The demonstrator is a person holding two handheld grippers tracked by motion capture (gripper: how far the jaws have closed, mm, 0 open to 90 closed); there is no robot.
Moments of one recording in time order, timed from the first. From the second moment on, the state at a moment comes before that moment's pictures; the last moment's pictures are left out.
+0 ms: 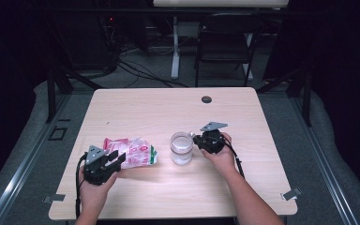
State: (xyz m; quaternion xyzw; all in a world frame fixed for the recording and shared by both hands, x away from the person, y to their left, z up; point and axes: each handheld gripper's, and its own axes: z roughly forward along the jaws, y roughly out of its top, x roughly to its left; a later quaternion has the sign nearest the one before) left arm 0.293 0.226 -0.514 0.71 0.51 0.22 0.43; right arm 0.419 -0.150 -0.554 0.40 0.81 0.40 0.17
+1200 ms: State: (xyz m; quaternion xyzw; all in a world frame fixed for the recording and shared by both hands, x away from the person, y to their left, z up) left arm 0.318 0.180 -0.515 0.75 0.44 0.19 0.45; right arm 0.384 -0.160 -0.565 0.45 0.80 0.36 0.18
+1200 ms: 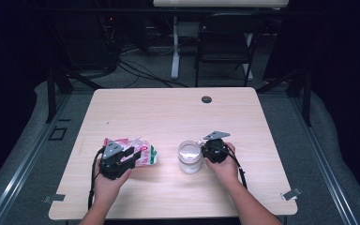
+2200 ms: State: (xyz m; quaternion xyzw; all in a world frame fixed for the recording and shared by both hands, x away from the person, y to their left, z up) left arm 0.331 0.112 -0.517 0.80 0.35 0.16 0.46; right arm 0.328 -0.179 -0.550 0.45 0.80 0.37 0.14
